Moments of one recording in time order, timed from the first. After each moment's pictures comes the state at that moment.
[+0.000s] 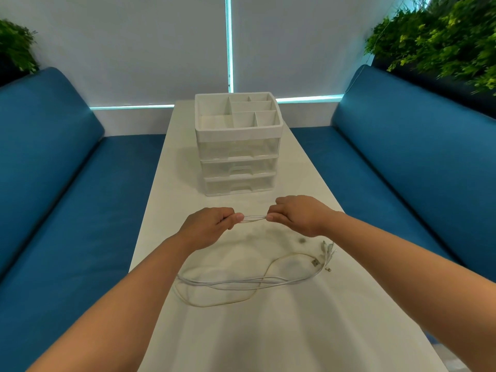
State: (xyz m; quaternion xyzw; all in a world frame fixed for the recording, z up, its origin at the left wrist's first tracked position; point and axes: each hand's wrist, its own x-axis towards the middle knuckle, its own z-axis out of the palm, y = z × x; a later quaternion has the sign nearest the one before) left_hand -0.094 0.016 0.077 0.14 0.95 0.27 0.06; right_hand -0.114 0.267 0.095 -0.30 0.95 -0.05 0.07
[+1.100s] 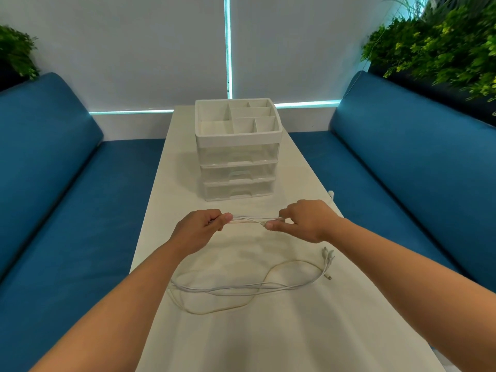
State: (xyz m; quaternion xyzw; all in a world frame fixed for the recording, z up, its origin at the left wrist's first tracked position) left_hand -0.102 -0.007 0.060 0.10 0.92 0.37 0.02; right_hand -0.102 0.269 0.104 -0.19 0.98 -0.02 0.08
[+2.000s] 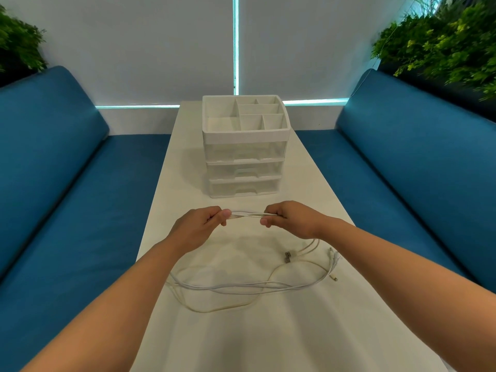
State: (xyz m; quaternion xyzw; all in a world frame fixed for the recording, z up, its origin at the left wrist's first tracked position) left_hand -0.096 -0.017 0.066 0.08 0.93 0.35 0.04; right_hand -0.112 0.239 0.100 -0.23 0.93 -0.26 0.15
